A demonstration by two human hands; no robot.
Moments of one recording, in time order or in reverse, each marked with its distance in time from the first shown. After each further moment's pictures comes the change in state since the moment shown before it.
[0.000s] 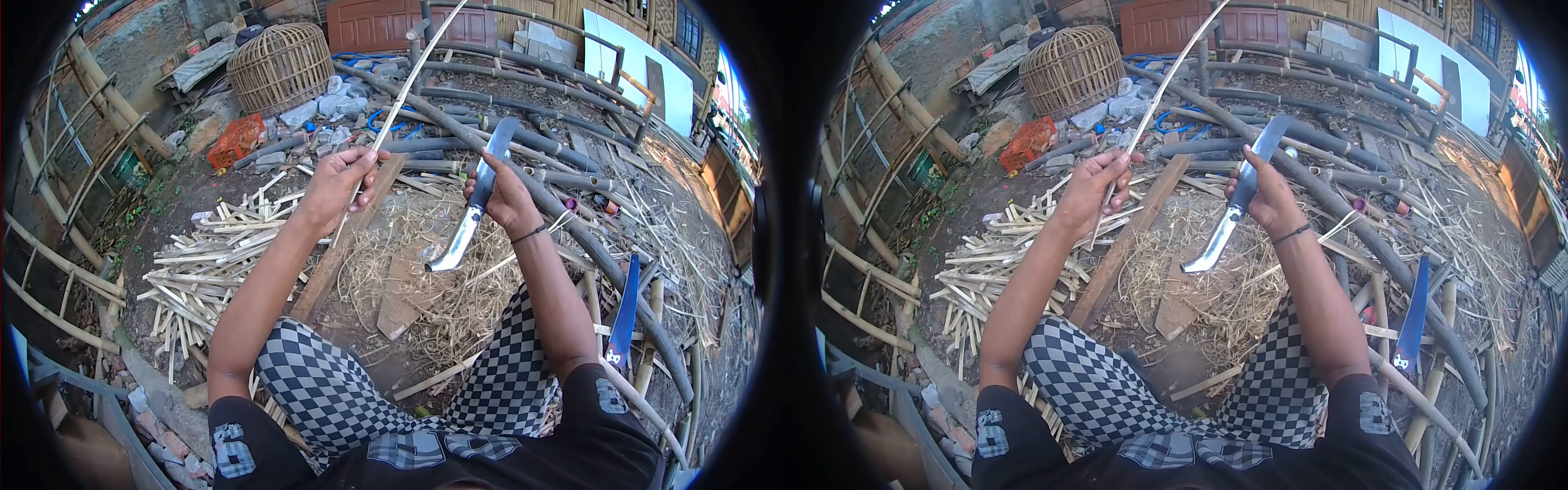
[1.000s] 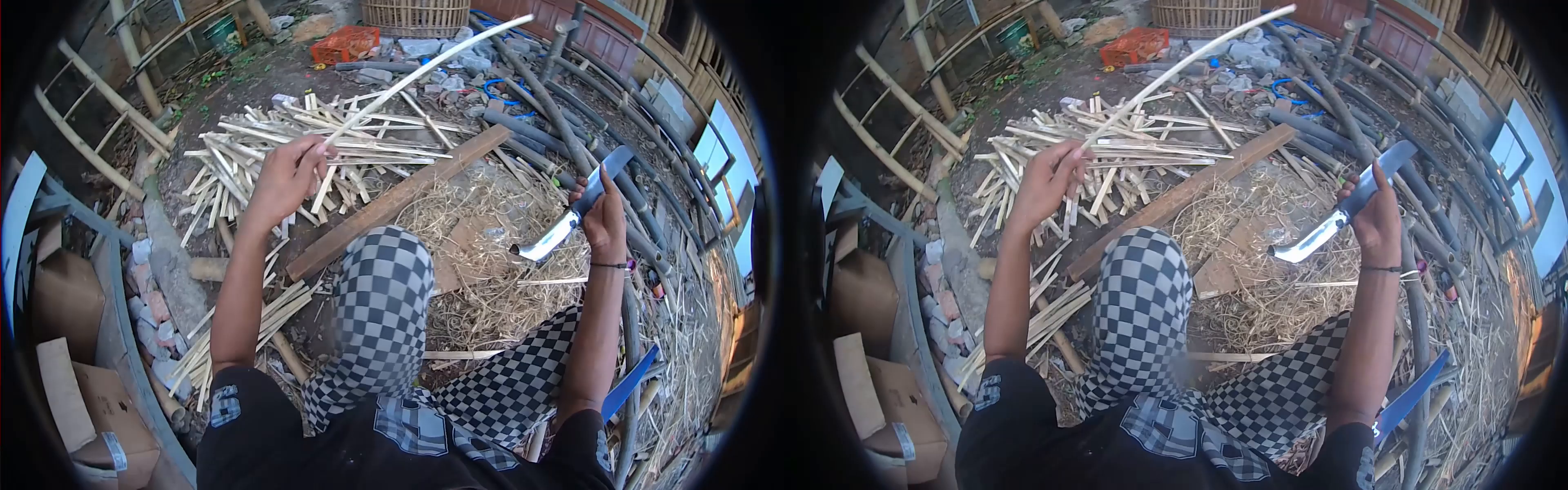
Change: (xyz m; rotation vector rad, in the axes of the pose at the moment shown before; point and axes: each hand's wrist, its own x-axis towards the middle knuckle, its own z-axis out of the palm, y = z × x) left_hand -0.201 0.000 -0.101 0.870 0.667 -0.014; right_hand 0.021 0.005 -0.002 -0.087 -0.134 0.073
